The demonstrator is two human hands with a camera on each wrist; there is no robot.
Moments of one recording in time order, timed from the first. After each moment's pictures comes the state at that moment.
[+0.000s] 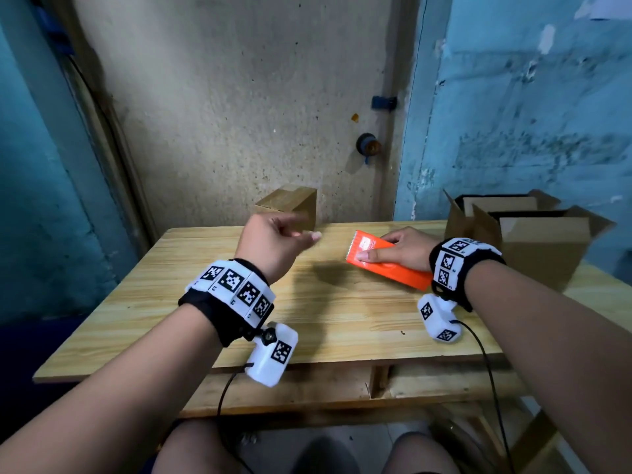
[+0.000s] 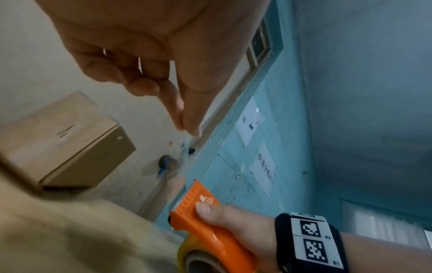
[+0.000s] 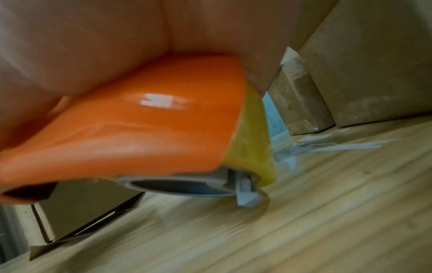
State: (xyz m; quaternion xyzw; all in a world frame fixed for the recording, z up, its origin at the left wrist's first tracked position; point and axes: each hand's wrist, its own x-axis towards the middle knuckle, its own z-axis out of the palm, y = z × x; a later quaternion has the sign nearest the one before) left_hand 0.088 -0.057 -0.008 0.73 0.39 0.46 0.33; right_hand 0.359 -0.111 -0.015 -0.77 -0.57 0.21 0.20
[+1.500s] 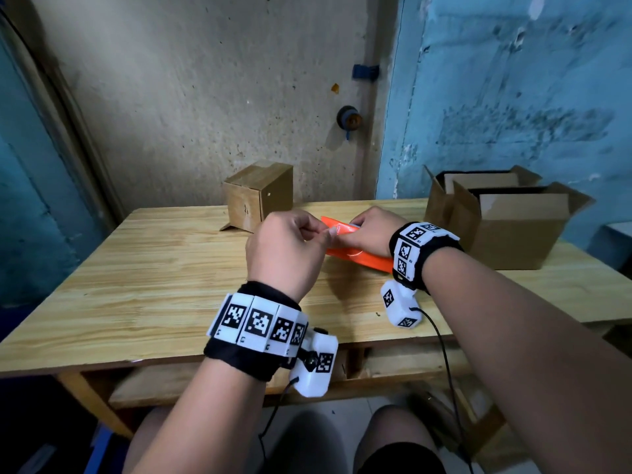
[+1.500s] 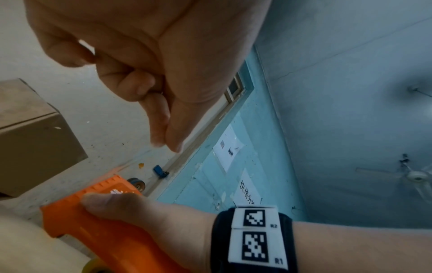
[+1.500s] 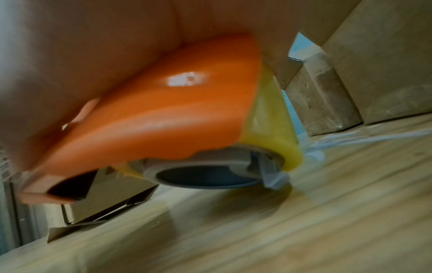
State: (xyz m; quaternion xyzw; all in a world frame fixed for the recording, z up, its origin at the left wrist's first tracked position) left_hand 0.140 -0.114 -0.029 0.73 0.40 0.49 0.25; right_hand 0.352 -0.093 -0.036 -0.77 -0.59 0.12 0.19
